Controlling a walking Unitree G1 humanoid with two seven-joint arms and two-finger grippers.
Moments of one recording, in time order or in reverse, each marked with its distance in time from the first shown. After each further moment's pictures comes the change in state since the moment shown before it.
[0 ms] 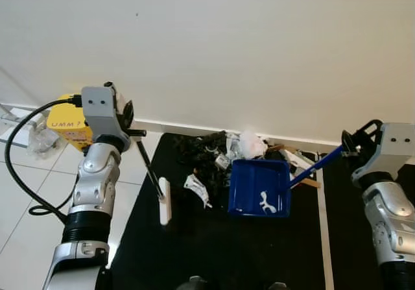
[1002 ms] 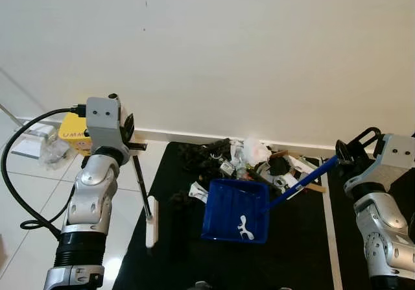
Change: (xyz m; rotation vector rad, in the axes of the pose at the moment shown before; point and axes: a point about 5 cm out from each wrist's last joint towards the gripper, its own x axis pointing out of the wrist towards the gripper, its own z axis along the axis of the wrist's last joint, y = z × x) left arm -0.023 -0.016 -0.009 0.055 0.094 -0.055; right arm -0.010 0.022 -0.008 0.196 0.018 -0.021
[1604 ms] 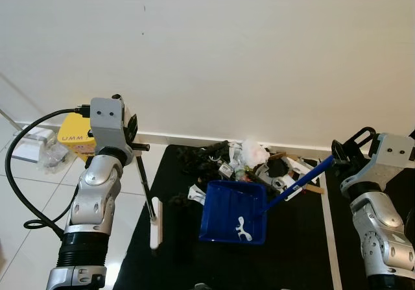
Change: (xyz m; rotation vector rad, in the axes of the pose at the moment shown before) left arm 0.000 -0.002 0.000 -0.002 0.002 0.005; right arm 0.000 0.004 -0.005 0.007 0.017 0.012
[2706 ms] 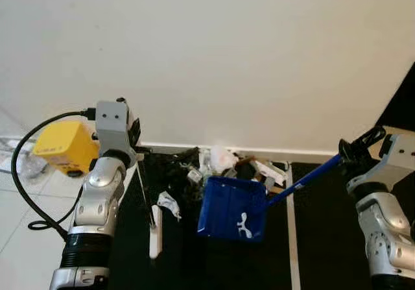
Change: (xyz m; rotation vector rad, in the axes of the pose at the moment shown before) left arm 0.000 -0.004 -0.006 0.013 0.028 0.002; right arm -0.001 -0.008 0.004 0.045 -0.022 -0.020
